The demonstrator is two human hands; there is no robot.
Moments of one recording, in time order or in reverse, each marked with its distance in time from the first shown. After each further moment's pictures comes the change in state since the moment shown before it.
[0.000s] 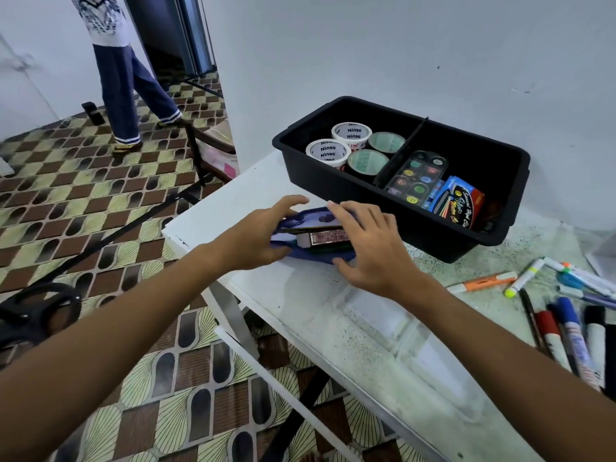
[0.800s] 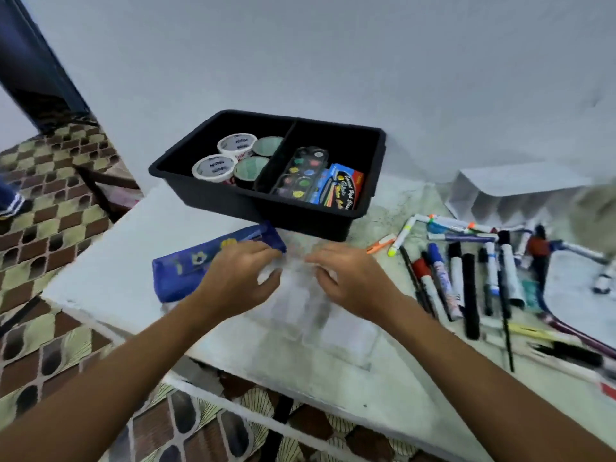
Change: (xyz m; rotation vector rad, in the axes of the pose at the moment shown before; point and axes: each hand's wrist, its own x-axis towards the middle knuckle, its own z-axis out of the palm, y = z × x) left_hand 0.039 0.092 0.090 0.317 0.129 0.351; right_hand -0.110 0.046 -0.054 0.208 0.028 0.179
